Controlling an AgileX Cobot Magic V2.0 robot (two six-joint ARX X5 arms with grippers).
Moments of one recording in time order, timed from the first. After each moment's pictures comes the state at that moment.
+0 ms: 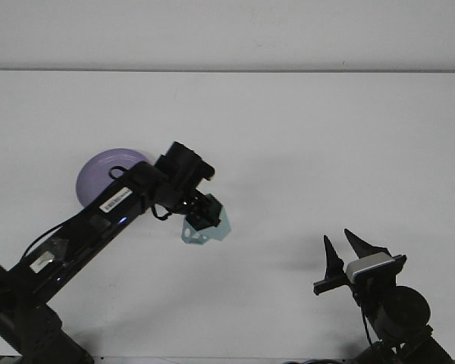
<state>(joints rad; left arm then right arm) -0.57 1.71 1.55 -0.85 0.24 0.07 0.54 0.32 0.50 -0.38 0.21 0.09</state>
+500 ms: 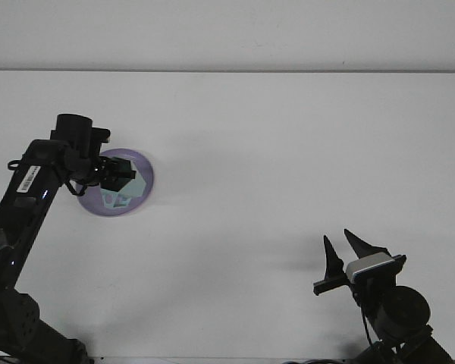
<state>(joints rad) -0.03 1.66 1.55 -0.89 0.15 0.10 0.54 0.32 0.50 -0.38 0.21 0.09</state>
